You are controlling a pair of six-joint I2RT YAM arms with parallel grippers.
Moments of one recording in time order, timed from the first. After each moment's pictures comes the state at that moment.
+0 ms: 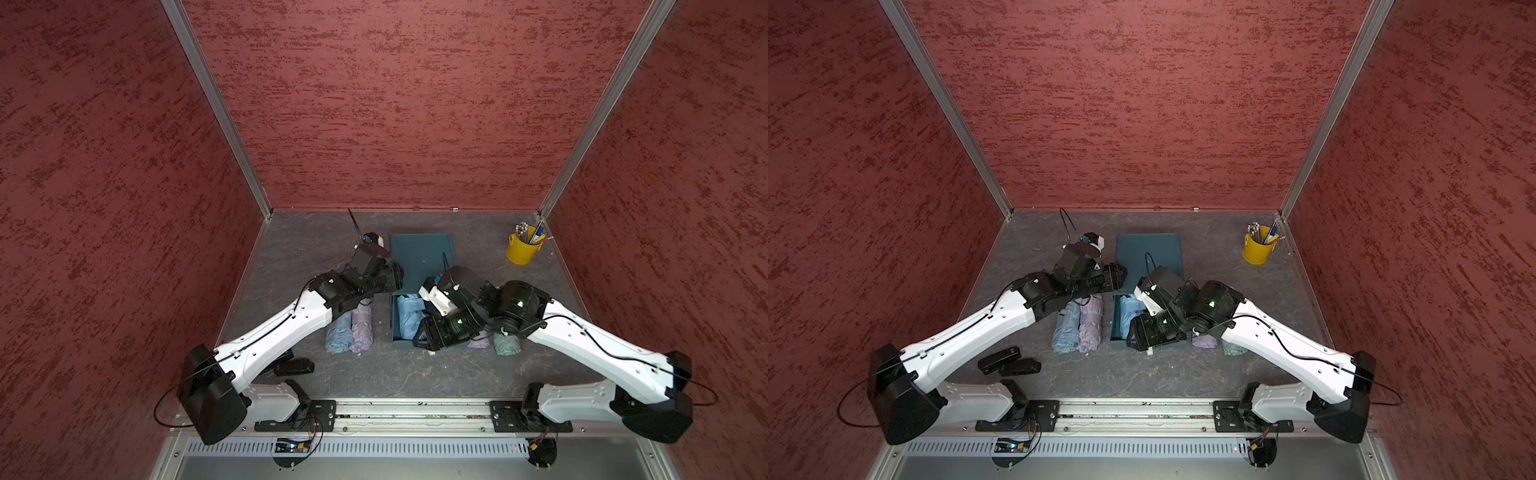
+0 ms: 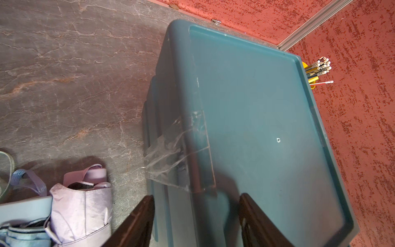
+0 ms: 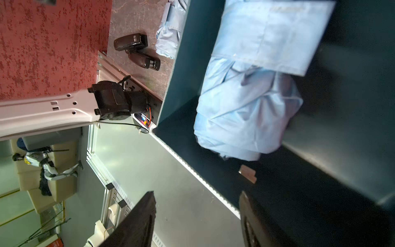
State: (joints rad) left arm -0.73 1.30 1.12 -0.52 -0.11 -0.71; right arm 1.01 1.27 1.35 -1.10 -0.33 0.71
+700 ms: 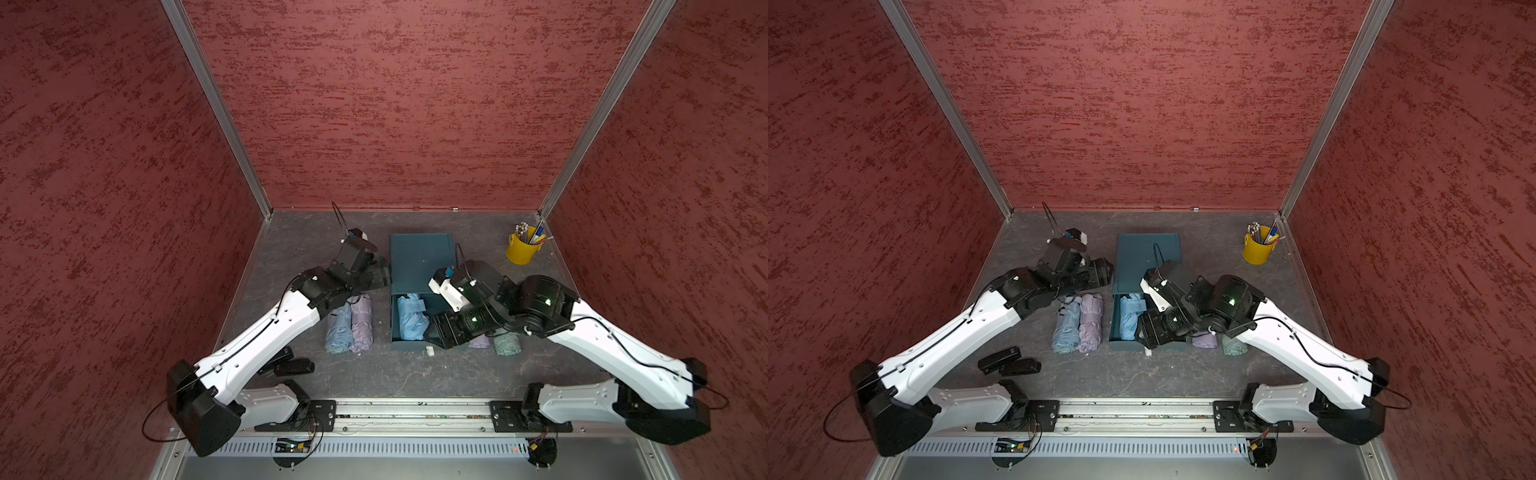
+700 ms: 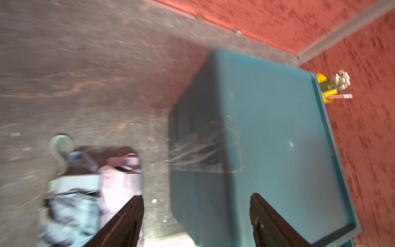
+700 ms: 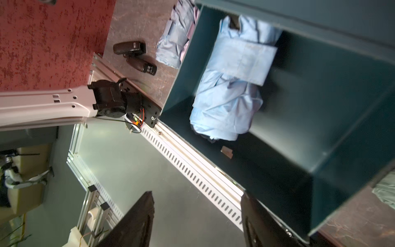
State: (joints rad) left arm -0.64 1.20 1.19 -0.74 -0.18 -0.73; right arm 1.03 1.24 1.52 -1.25 -0.19 0.64
